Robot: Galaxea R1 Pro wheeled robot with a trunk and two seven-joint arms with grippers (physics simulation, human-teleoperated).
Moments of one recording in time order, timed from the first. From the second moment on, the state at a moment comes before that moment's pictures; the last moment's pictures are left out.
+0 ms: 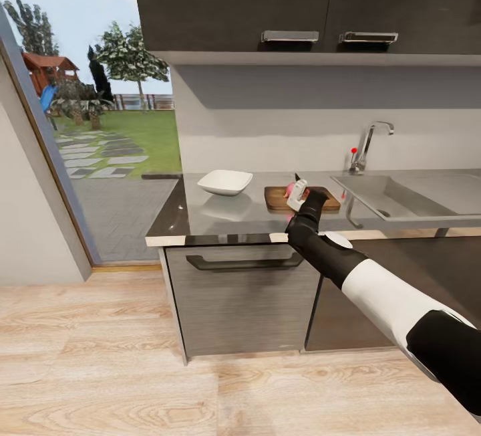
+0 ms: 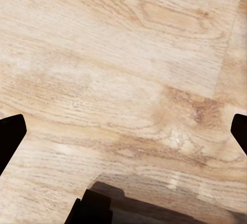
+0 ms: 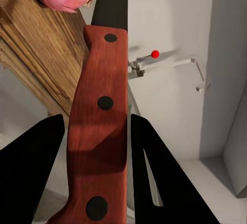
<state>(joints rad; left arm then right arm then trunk) -0.39 -0.01 0.01 0.07 0.30 -0.26 0.09 -1.17 -0.07 0.82 -0.78 0.48 0.92 -0.18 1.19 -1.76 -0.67</state>
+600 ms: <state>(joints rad) -0.39 -0.01 0.01 0.07 0.30 -0.26 0.09 -1.17 -0.05 0.82 -0.76 0.48 0.92 -0.19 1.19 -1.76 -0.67</state>
